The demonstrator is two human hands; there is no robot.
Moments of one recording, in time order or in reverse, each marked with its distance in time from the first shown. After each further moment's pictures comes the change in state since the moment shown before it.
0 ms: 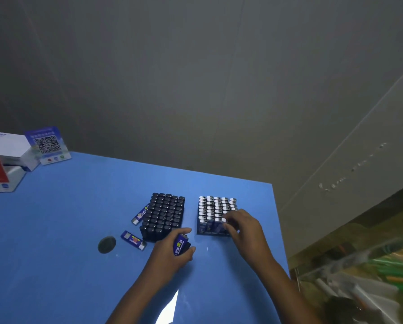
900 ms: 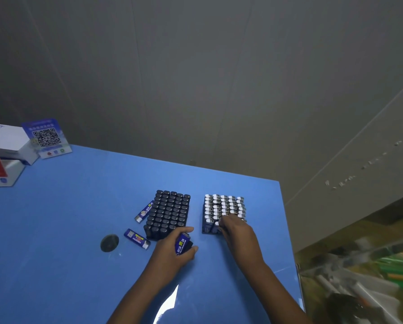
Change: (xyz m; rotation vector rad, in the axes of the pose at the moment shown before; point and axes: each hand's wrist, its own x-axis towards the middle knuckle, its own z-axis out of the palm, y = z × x) left_hand 0.017 -0.016 -0.009 -0.001 0.001 0.004; right_hand 0.006 0.005 0.048 -0.211 -0.039 -0.036
